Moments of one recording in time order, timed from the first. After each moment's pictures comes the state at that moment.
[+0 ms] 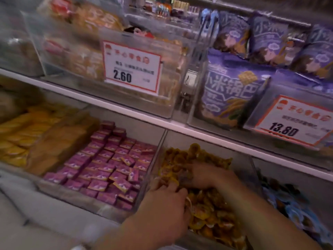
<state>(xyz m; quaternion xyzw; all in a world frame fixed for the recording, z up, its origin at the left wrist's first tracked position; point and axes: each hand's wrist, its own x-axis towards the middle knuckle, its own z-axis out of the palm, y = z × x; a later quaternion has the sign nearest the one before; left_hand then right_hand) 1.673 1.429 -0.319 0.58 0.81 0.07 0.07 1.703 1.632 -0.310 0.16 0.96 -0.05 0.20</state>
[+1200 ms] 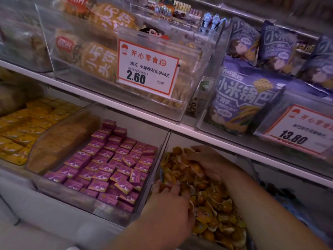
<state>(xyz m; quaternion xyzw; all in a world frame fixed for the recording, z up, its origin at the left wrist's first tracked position) 1.672 1.431 -0.320 0.58 0.80 0.10 0.10 1.689 1.628 -0.284 0.34 0.72 -0.60 -0.04</state>
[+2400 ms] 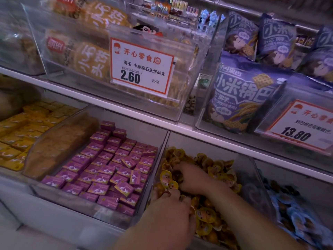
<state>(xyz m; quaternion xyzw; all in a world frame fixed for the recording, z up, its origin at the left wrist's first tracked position) 1.678 1.427 -0.316 0.55 0.81 0.08 0.16 1.683 1.612 -0.340 0.15 0.98 -0.13 0.06</state>
